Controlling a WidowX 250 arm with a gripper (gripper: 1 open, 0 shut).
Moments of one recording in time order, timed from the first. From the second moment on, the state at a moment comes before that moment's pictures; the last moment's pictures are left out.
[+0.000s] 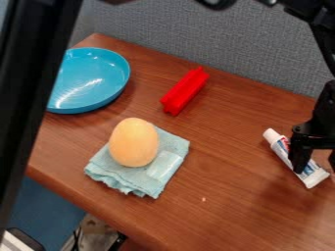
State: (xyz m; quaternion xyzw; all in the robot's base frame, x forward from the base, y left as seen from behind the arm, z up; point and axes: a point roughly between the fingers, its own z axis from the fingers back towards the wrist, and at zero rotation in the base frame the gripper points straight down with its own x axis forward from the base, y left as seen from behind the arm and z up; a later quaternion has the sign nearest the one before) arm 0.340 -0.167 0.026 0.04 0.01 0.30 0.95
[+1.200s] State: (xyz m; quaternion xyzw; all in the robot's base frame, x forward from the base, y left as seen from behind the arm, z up) arm 0.348 -0.164 0.025 0.05 -0.02 0.34 0.94
